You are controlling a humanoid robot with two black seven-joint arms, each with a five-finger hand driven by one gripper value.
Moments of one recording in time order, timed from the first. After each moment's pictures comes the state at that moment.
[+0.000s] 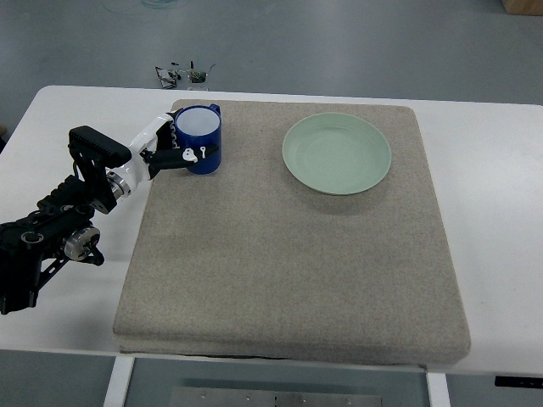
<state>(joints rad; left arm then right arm) -0.71 0.37 -0.50 -0.76 0.60 -0.10 -0.57 0.04 0.00 0.03 0.19 0.02 -0.09 0.01</state>
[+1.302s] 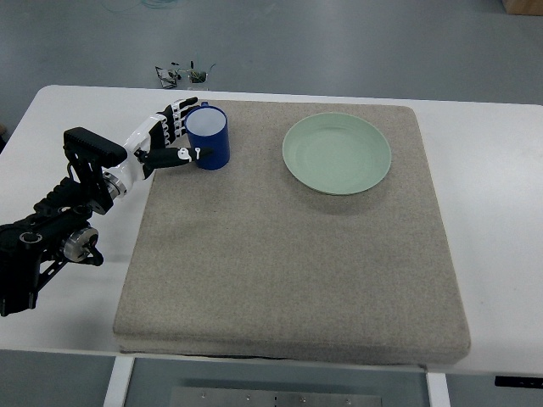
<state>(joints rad) -0.70 0.37 -0.50 -0.75 0.57 -0.07 -0.57 0.04 0.00 0.03 0.19 0.02 -0.09 0.01</state>
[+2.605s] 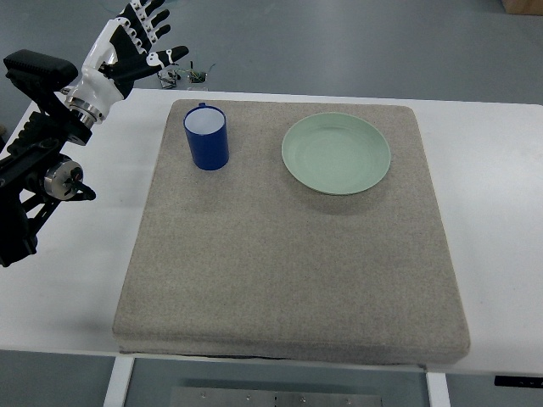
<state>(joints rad) -0.82 0.39 -0.77 -0.82 0.49 -0.14 -0.55 0.04 0.00 0.03 0.19 0.02 -0.09 0.01</state>
